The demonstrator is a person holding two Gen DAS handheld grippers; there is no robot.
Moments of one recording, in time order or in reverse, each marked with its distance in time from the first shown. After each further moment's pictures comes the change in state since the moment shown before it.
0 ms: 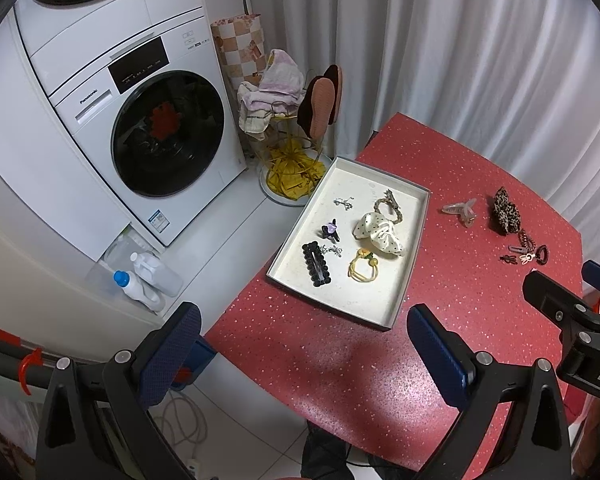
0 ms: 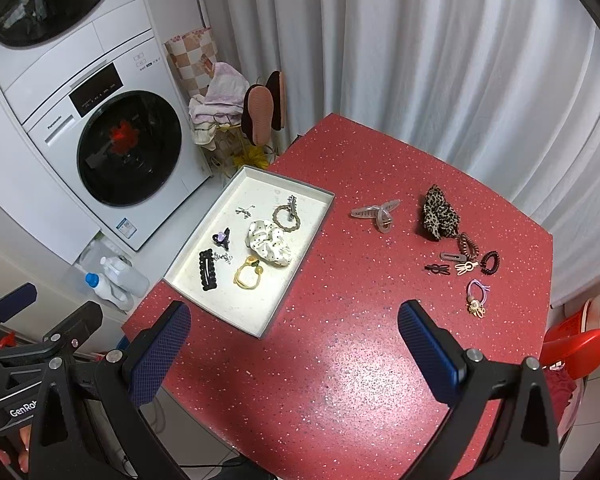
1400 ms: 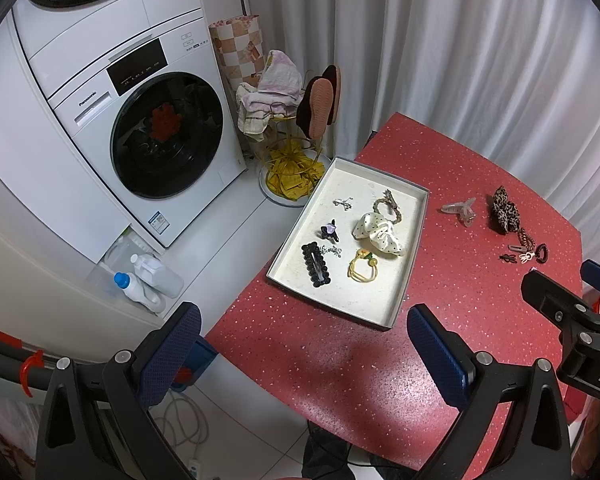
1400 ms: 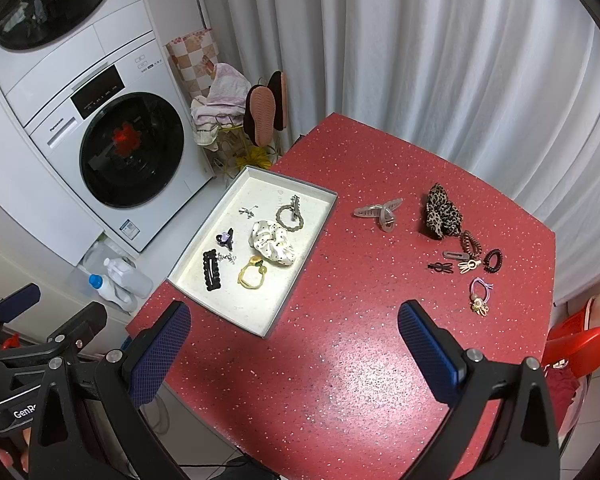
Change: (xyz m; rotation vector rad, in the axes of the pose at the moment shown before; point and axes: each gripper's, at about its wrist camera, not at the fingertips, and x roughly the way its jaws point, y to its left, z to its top) left arm -0.002 0.000 0.000 -0.002 0.000 0.002; right arm -0.005 0.004 0.000 0.005 -0.004 0.002
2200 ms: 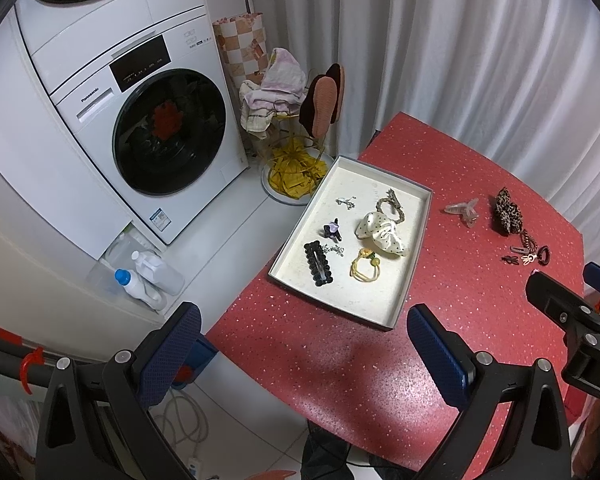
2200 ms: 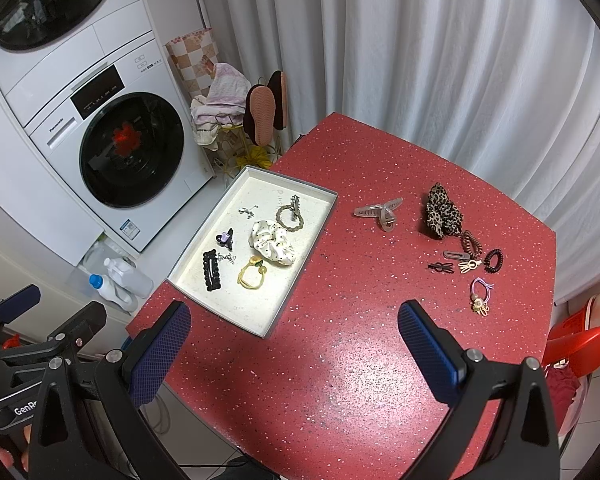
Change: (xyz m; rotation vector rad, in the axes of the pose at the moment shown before) left arm 0.002 0.005 0.000 -0.007 0.003 0.002; right arm 0.001 -0.001 0.000 0.002 0.001 0.002
